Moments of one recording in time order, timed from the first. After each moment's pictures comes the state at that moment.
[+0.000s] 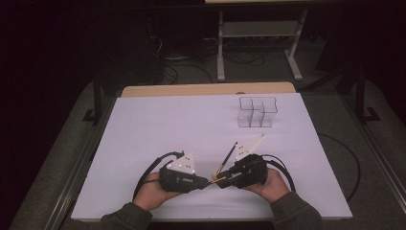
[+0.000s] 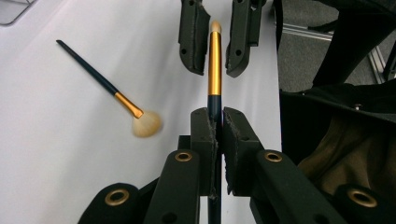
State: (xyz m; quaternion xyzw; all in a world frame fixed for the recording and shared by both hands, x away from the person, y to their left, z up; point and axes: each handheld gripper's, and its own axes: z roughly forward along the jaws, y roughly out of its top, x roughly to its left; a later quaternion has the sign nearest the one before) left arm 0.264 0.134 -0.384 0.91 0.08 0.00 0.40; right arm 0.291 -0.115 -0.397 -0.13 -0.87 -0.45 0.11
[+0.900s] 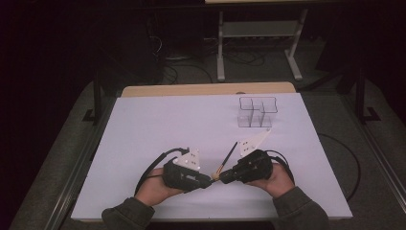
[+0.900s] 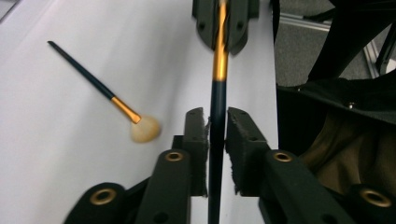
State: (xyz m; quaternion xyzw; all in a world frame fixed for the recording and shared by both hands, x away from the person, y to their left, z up) left arm 0.273 0.125 -0.370 0.92 0.07 -0.01 0.37; right arm 0.294 -0.126 -0.375 -0.10 -0.88 -0.46 0.10
